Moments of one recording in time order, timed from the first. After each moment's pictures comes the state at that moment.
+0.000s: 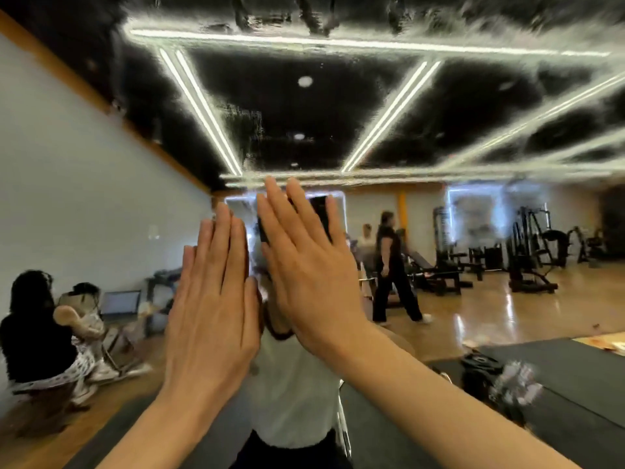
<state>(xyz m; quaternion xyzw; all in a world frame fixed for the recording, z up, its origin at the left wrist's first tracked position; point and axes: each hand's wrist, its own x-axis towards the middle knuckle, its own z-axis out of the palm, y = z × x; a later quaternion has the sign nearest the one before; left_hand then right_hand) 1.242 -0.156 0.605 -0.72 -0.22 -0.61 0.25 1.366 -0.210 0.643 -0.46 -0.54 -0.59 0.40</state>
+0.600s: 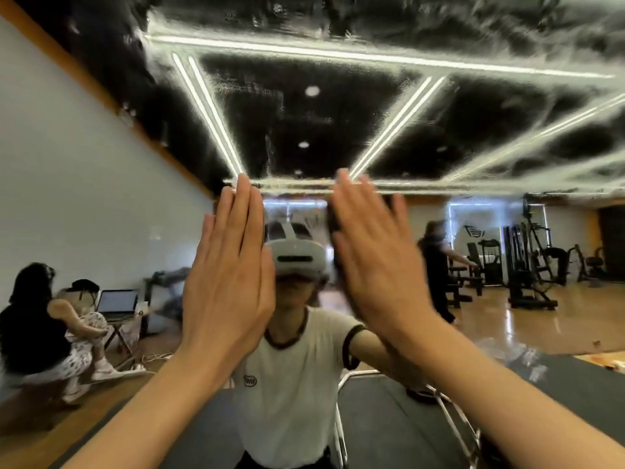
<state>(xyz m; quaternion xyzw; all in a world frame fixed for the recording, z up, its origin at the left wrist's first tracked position) 1.242 -0.152 0.600 -0.71 -0.19 -0.62 0.25 1.413 -0.235 0.616 -0.48 -0.55 -0.57 0.39</state>
